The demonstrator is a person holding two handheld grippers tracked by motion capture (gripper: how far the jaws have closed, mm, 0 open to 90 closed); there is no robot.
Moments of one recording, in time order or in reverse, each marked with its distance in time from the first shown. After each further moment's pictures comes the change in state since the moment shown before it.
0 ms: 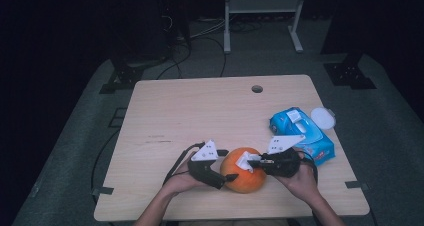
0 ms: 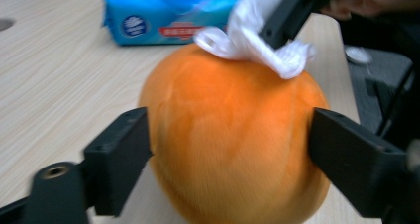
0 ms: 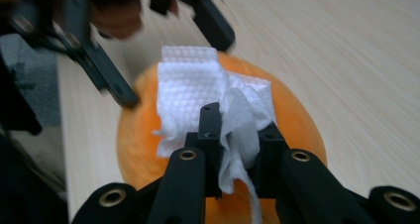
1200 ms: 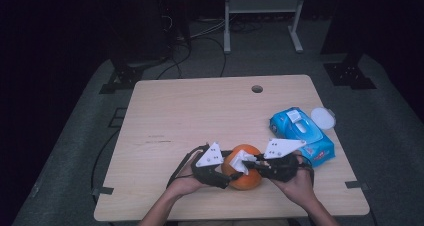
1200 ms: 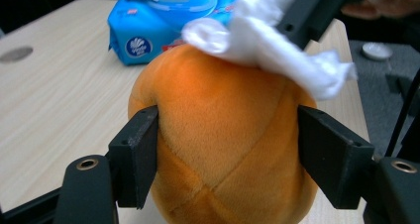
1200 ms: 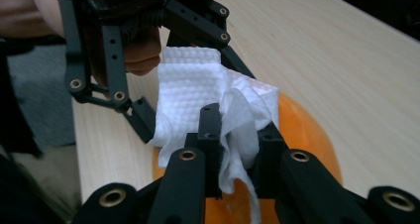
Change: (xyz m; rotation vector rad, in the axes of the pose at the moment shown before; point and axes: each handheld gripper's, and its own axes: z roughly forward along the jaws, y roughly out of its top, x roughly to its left) left arm -0.018 0.011 0.004 -0.025 0.037 0.131; right arm 0.028 0.021 -0.010 -0.080 -0.040 -0.057
